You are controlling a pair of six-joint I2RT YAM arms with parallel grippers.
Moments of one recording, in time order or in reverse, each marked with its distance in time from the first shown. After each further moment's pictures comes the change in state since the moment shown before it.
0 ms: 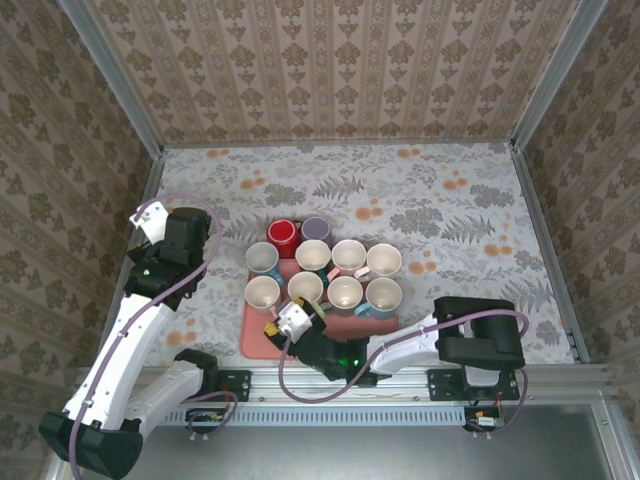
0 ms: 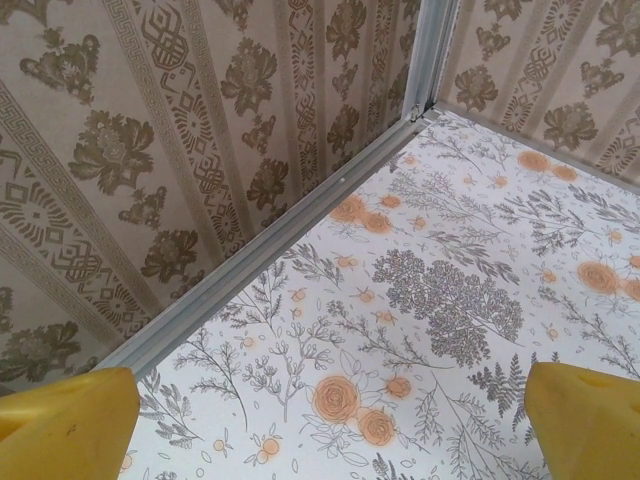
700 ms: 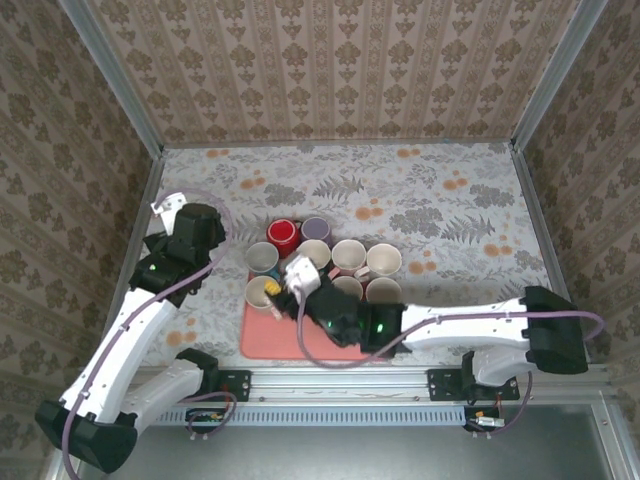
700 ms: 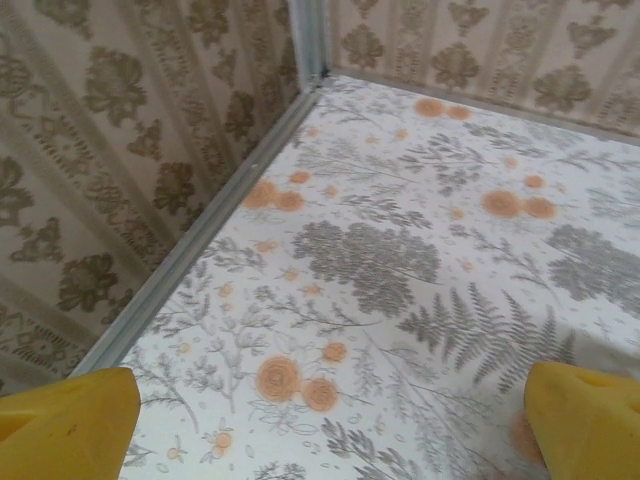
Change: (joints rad) left arm -0.116 0.068 0.084 -0.006 0.129 0.134; right arm -0.197 -0.364 0.276 -0.509 -0.168 0.013
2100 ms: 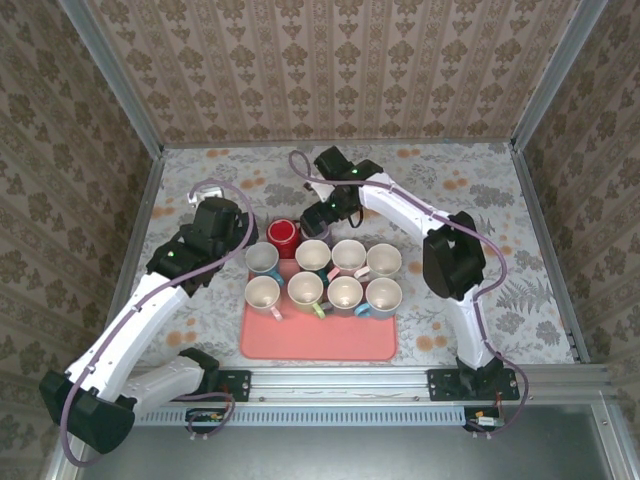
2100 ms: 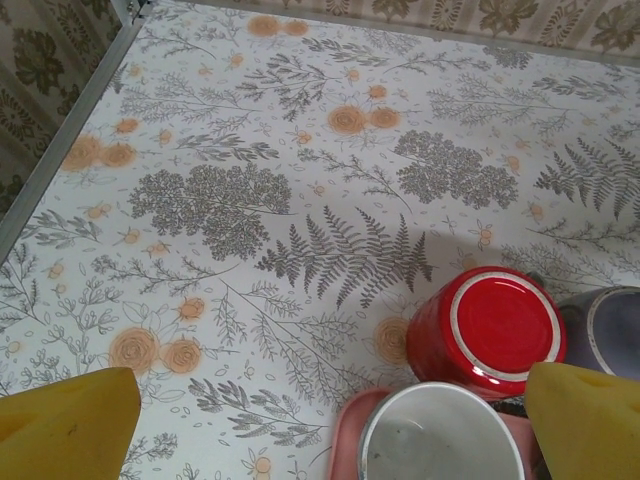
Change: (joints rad) left arm -0.057 0.074 -0.023 0.059 0.247 0.009; right arm -0.663 0.802 0.950 -1.115 -0.760 -0.138
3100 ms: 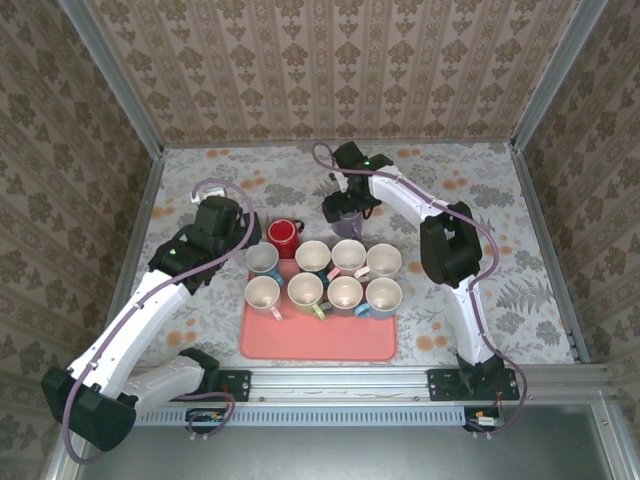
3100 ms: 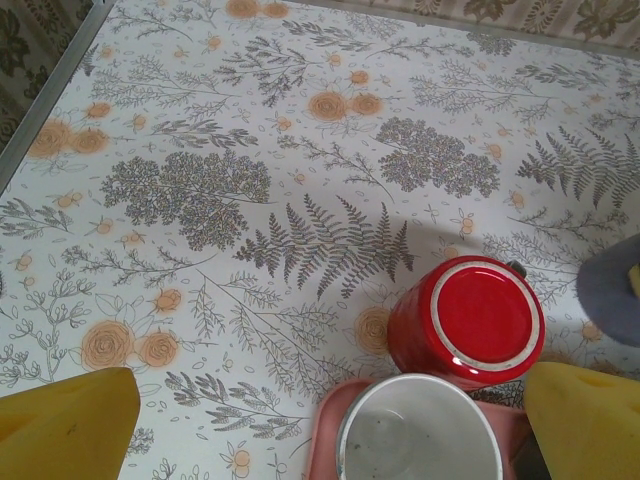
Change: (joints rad) left arm 0.004 0.015 0.000 0.007 0.042 -0.011; right arm -0.122 0.083 0.021 0.015 0.170 0.091
